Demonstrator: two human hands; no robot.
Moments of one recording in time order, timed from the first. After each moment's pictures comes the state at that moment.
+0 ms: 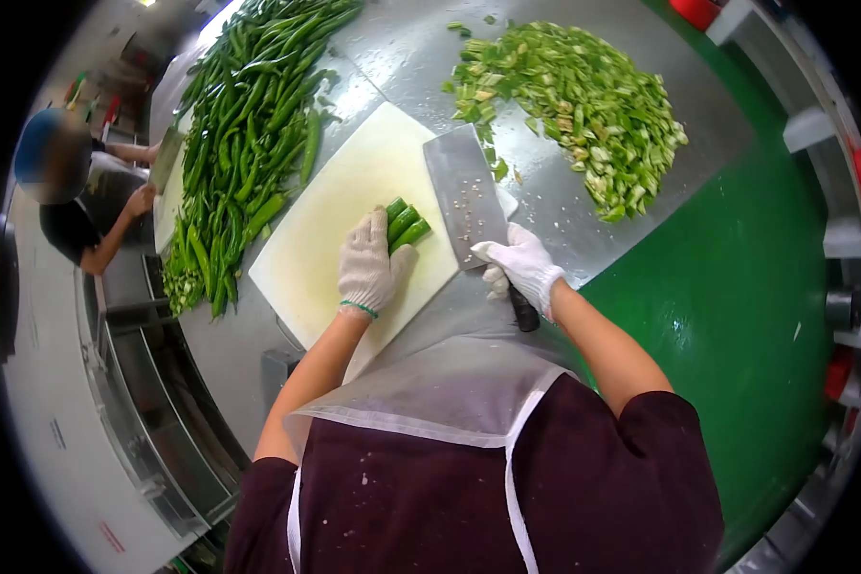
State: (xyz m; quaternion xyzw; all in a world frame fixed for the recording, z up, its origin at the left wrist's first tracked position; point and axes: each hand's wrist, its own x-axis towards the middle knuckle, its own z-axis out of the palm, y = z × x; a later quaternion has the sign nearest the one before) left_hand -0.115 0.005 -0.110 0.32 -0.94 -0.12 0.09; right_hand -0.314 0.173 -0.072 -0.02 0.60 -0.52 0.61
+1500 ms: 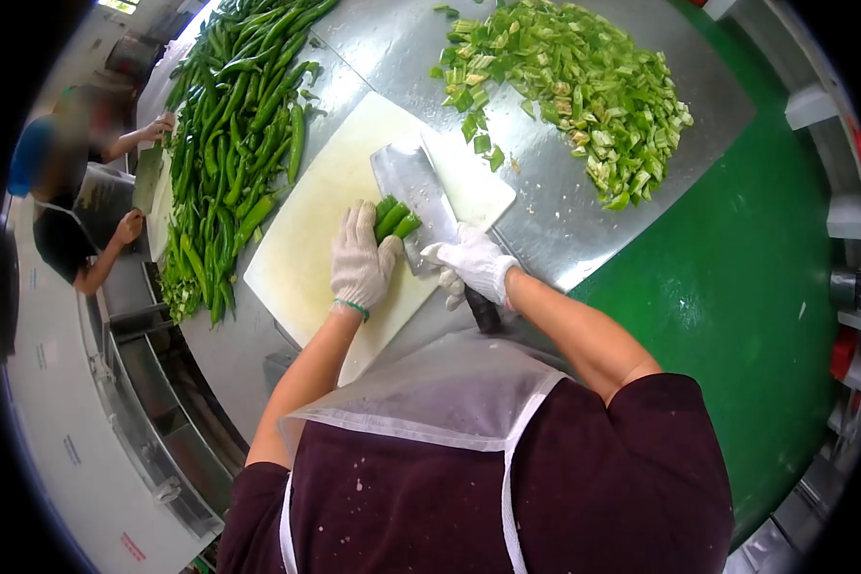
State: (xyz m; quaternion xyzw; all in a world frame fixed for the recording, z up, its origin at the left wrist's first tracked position) left_hand -0.109 -0.006 -0.131 0.31 -0.93 -0.16 0.14; right_hand -0.285 0.131 -0.090 -0.04 0.57 -0.45 0.69
